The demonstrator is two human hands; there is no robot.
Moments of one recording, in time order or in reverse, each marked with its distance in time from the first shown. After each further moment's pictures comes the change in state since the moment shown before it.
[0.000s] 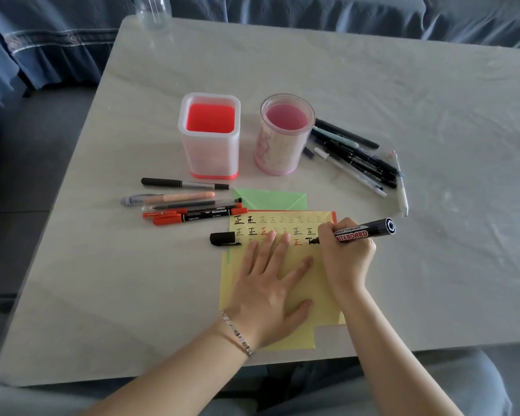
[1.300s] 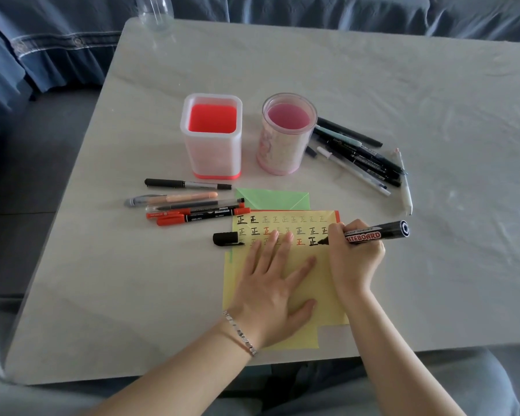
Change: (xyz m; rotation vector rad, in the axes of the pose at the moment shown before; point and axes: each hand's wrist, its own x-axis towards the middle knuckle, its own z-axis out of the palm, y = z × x) left_hand 0.000 -0.001 0.002 0.016 0.011 0.007; right_hand -0.002 0.000 -0.003 0.060 0.061 0.044
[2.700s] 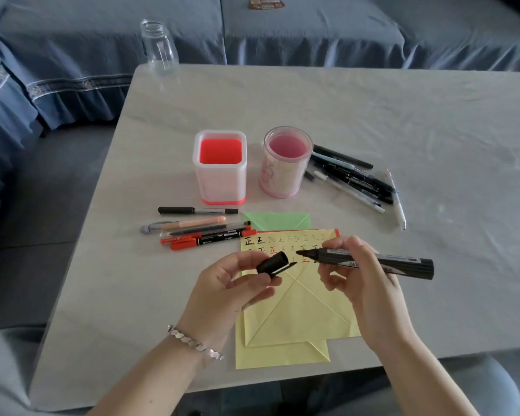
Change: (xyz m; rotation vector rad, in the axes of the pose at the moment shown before) left_hand -0.018 -0.021 -0.107 -1.705 0.136 -0.625; right_hand -0.038 -0.081 -0.054 0.675 -0.619 0.205
